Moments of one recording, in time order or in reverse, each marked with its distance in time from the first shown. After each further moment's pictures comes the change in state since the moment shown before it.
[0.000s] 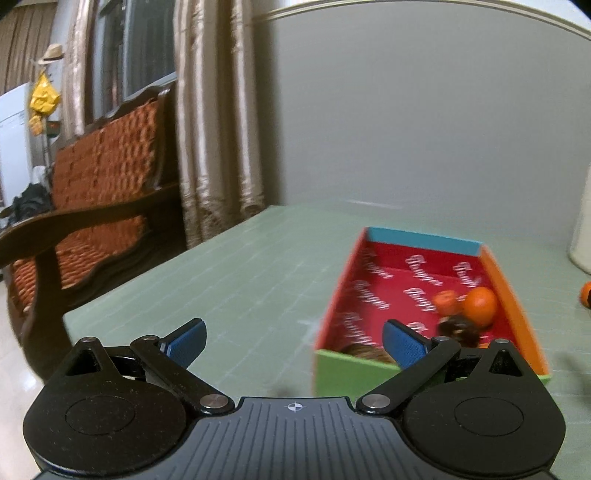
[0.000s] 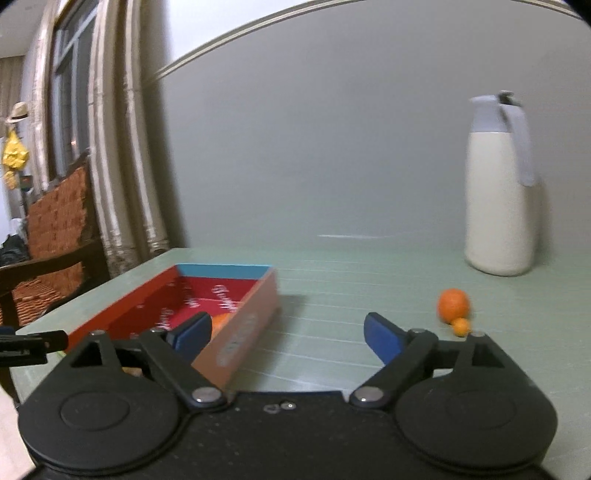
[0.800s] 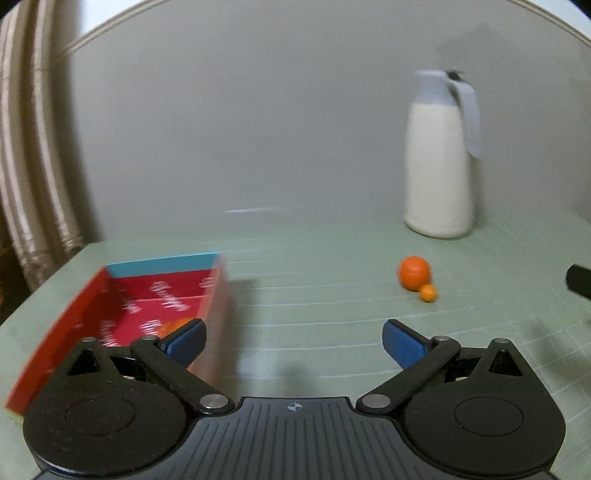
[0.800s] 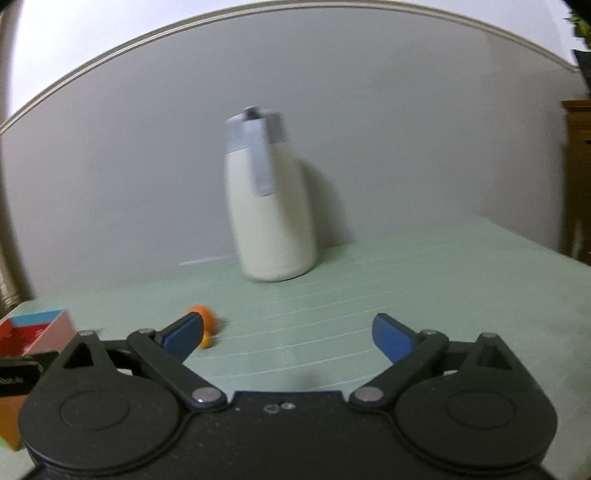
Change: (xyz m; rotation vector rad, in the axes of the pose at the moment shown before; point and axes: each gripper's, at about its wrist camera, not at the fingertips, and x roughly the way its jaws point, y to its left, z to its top) left arm -0.012 -0.220 0.014 0.255 0.013 -0.353; right arm -0.079 -0.143 -0.012 0.188 -0.092 -0.471
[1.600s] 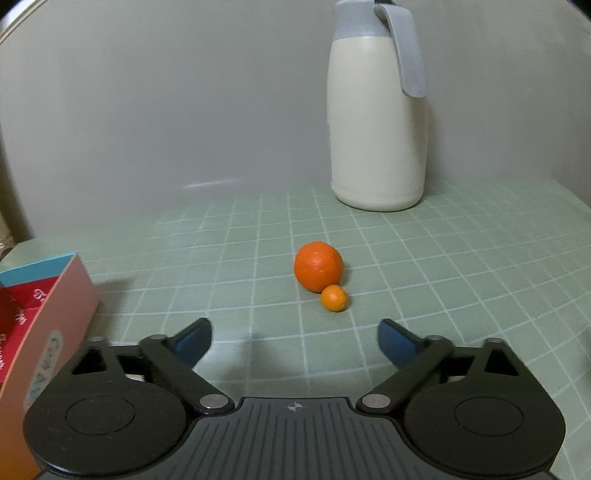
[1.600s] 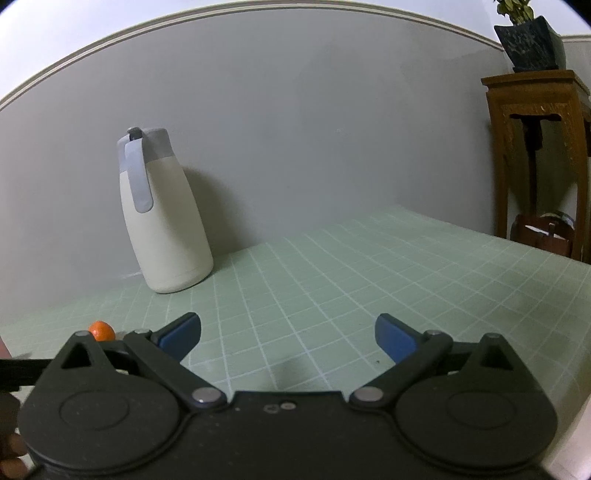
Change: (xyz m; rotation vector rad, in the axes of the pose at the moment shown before) left arm 0.078 -0.100 0.012 0.044 0.100 -0.098; right arm -0.015 -0.086 -0.005 0.111 -0.009 -0.162
